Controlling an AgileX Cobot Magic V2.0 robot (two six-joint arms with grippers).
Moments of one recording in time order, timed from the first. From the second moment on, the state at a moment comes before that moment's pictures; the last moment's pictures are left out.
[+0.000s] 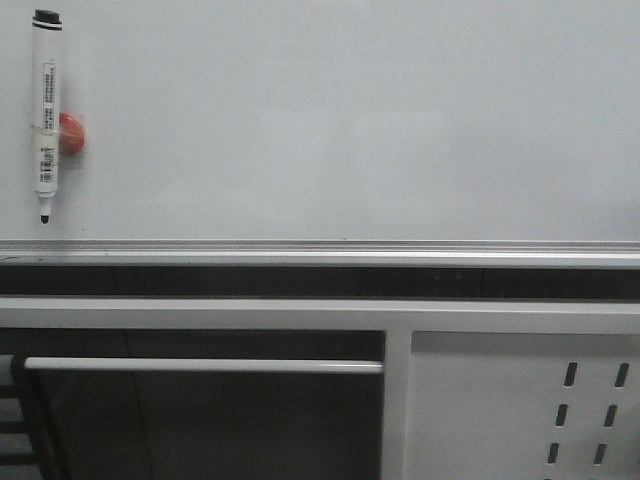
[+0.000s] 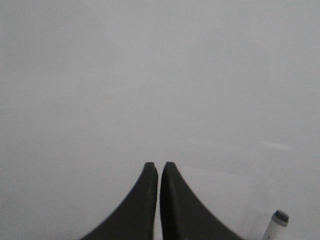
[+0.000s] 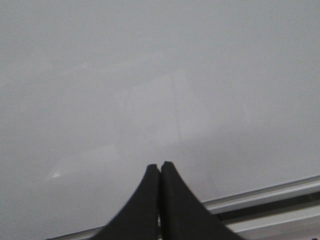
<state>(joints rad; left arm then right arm) 0.05 0.28 -0.17 0.27 -0.31 -0.45 0.00 0.11 -0.17 0.09 0.17 0.29</state>
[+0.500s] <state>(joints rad) 0.02 0.40 -0.31 0.52 -0.32 -0.60 0.01 0.17 -0.38 0.05 0.40 0.24</state>
